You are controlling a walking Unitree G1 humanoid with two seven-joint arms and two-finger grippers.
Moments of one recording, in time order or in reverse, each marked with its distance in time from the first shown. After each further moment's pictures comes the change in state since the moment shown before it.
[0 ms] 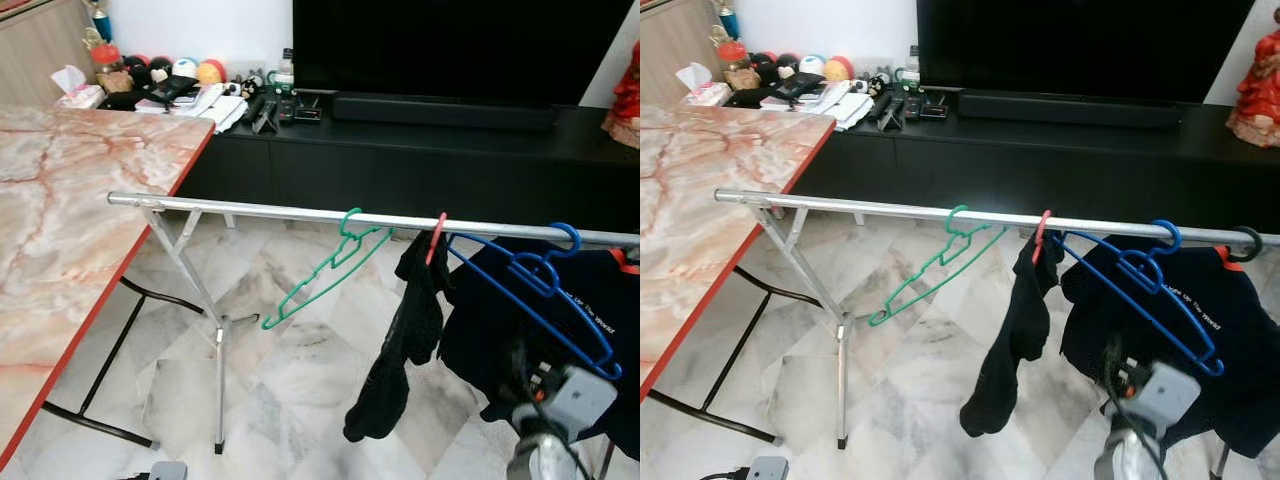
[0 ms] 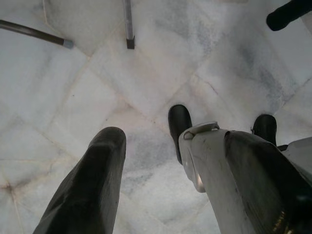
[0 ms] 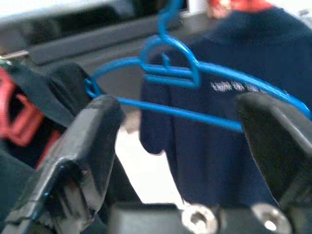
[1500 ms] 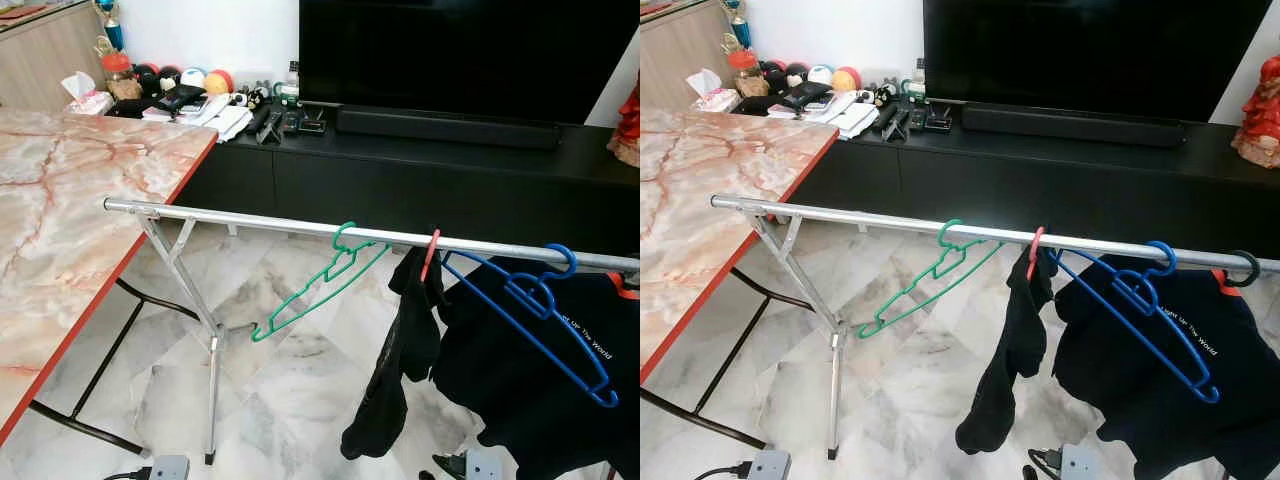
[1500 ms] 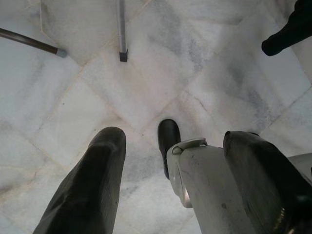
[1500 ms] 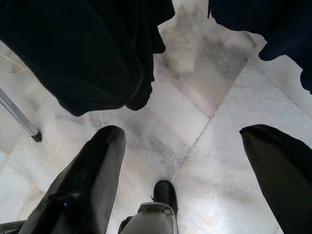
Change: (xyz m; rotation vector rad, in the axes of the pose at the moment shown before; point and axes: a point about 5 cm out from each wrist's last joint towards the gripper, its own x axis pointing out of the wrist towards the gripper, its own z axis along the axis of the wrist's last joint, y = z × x) left arm 0.001 -0.003 0.005 -0.021 -0.014 0.001; right arm -0.106 -0.008 -0.133 -0.113 0.959 0.105
